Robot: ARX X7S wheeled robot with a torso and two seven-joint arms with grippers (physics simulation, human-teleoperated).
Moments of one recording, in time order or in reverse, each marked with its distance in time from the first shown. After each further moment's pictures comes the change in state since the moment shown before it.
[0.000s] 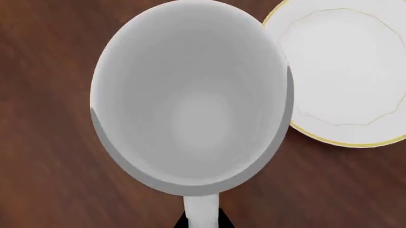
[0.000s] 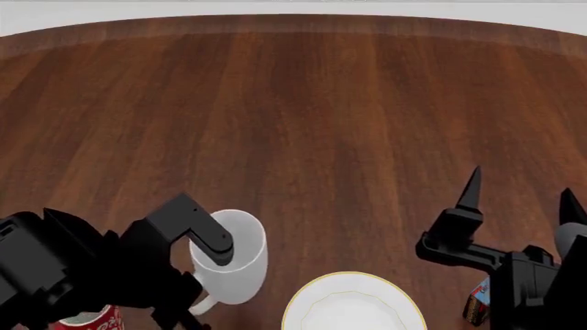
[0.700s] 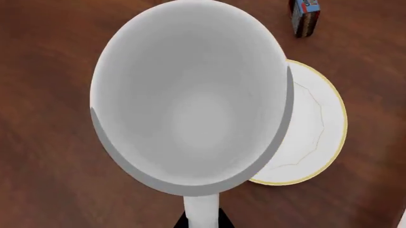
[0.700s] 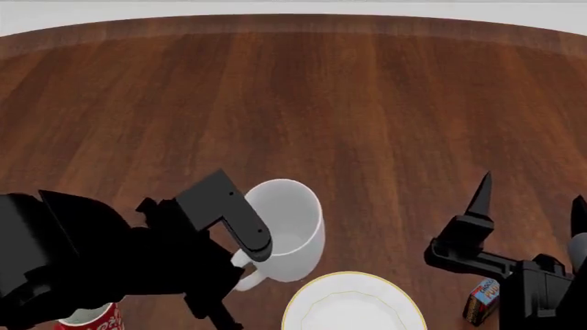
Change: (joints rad) left arm -0.048 -0.065 -0.062 0.406 -0.097 -0.099 -0.135; right arm -0.035 0.015 0.019 -0.038 0.024 0.000 0.019
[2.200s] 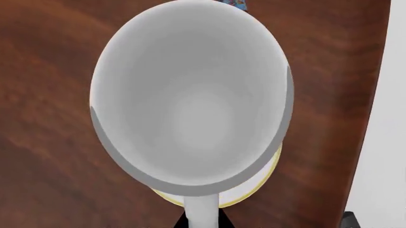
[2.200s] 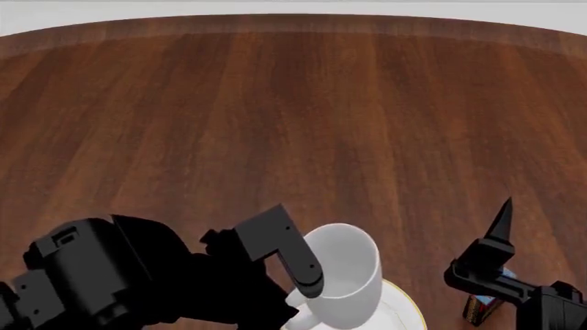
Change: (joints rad) left arm 0.034 0.168 0.099 -0.208 0.059 0.143 0.191; right arm -0.064 0.002 0.035 0.066 0.018 -0.080 -0.008
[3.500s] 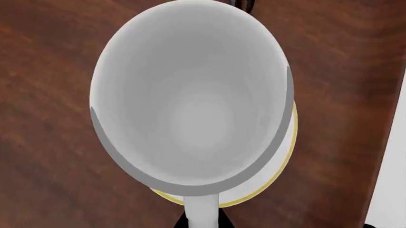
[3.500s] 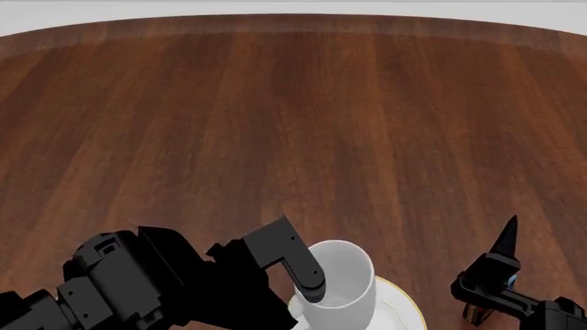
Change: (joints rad) left arm 0.018 0.130 0.074 -0.332 0.075 0.141 0.150; right arm -0.021 -0.008 0.006 0.086 0.015 -0.066 -0.019
